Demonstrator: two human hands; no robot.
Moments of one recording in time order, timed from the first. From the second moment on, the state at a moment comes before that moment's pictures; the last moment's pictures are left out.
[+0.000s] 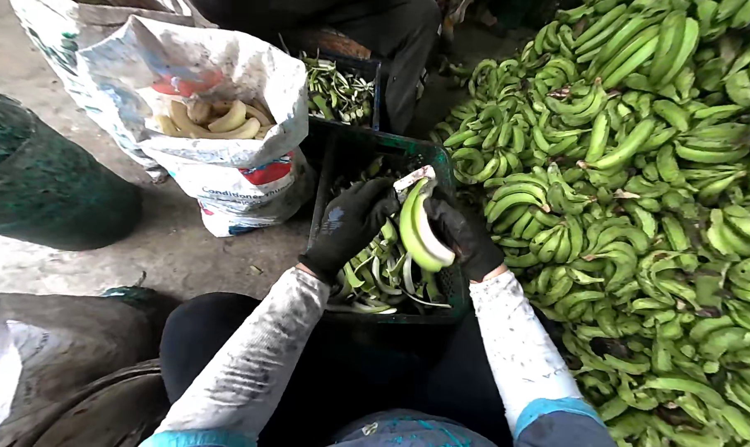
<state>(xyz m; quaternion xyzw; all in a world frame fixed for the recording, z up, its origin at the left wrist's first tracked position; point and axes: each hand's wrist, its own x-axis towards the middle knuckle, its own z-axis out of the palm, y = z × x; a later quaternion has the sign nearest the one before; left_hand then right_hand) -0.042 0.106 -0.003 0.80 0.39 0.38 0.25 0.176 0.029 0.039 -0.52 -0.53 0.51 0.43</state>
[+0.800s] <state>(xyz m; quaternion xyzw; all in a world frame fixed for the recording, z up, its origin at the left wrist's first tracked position) 0.003 0.081 -0.010 0.82 0.33 0.40 0.25 0.187 0.041 -0.010 -0.25 -0.33 0.57 0.71</state>
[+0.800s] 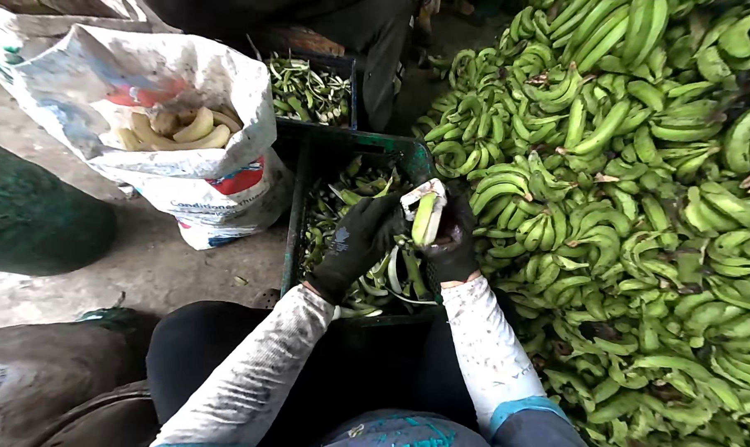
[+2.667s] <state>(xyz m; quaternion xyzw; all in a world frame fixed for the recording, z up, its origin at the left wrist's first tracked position) -0.026 0.077 -0.023 0.74 0.49 0.35 0.29 0.195 0.017 -0.022 -0.46 -0.29 0.61 0.57</state>
